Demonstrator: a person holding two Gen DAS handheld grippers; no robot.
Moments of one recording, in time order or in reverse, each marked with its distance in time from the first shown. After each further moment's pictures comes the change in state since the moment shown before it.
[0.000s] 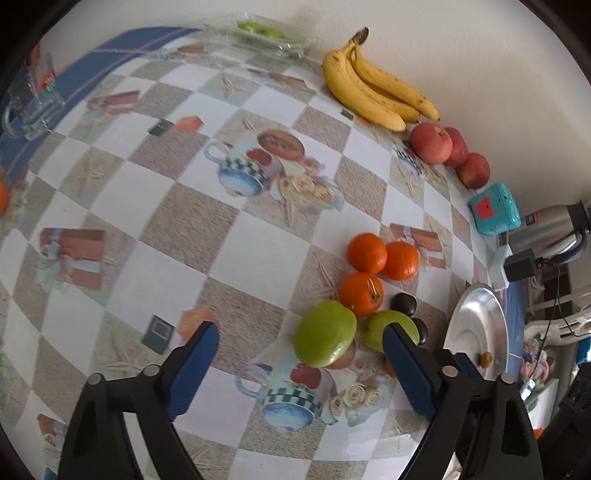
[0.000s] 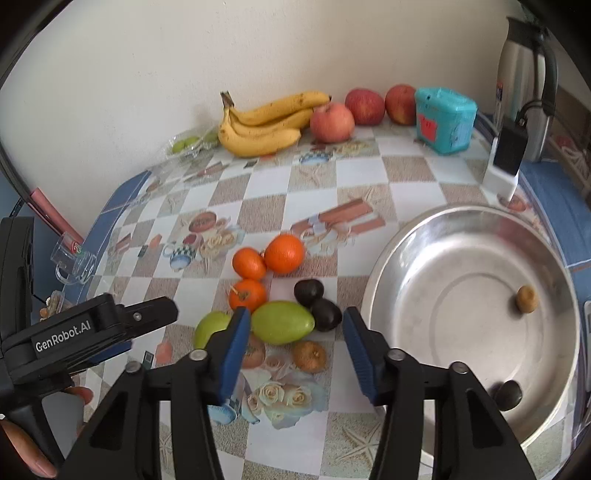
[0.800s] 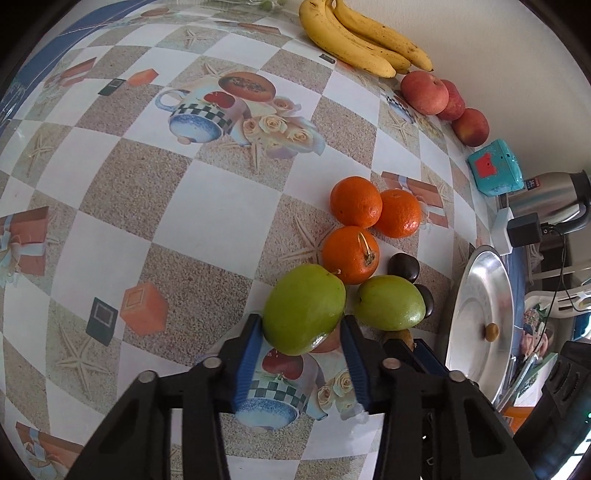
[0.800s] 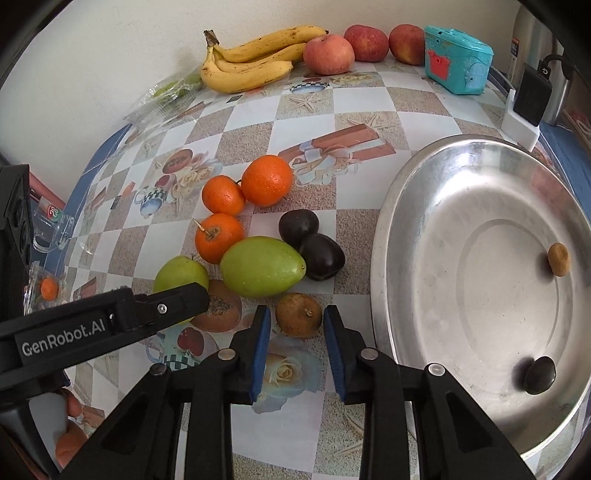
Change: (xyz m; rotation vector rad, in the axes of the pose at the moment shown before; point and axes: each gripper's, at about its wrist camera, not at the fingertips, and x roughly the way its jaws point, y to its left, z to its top) left arm 0.038 -0.013 -0.008 0.050 0.126 -0.026; right arm 0.045 -0.006 -0.019 -0.001 0.172 -0.034
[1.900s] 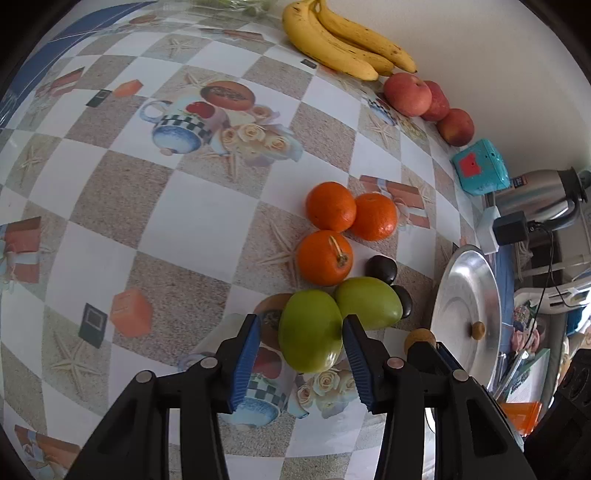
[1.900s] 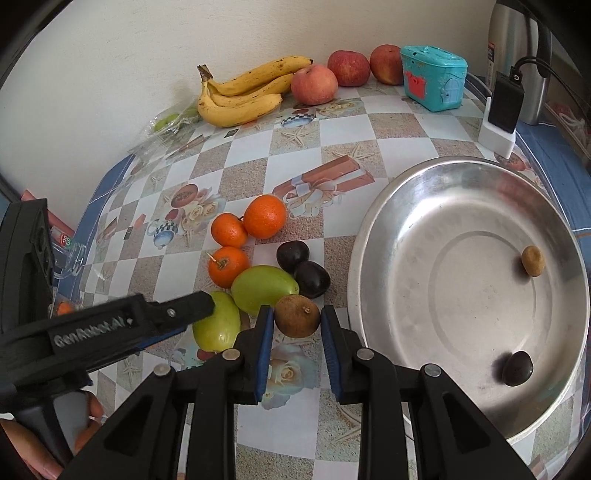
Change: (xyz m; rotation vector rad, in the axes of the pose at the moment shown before) left arm -0.005 -0.013 0.000 0.023 -0.001 -0.042; right arm -0.034 -0.009 0.006 0.059 -0.069 0.022
